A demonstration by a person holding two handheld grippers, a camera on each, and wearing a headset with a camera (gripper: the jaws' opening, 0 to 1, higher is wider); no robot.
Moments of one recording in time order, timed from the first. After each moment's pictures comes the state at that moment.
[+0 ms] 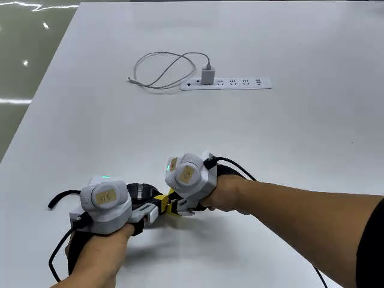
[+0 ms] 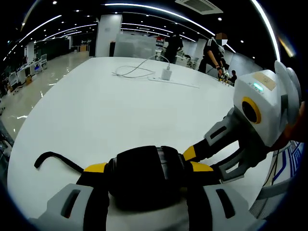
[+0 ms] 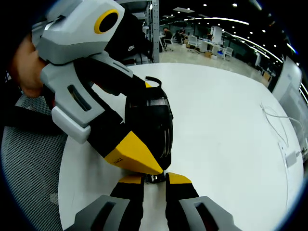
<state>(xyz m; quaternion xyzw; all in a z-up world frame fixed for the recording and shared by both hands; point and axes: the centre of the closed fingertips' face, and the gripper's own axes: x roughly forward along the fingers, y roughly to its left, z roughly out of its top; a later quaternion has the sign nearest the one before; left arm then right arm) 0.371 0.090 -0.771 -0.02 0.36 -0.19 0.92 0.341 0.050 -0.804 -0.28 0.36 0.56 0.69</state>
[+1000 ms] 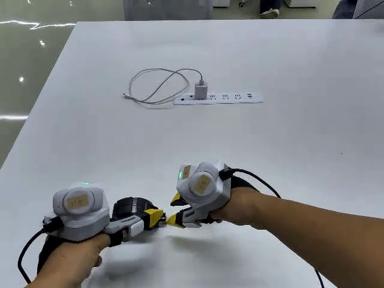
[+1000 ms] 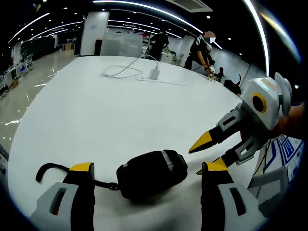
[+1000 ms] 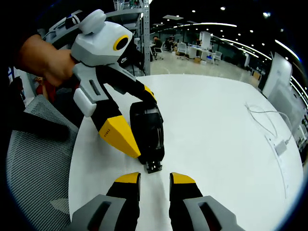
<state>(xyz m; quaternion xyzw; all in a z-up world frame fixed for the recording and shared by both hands) 0.367 0.096 -0.759 -0.02 0.37 -0.27 0.89 0.333 0.020 -0.771 -0.24 0.34 0.54 0.73</state>
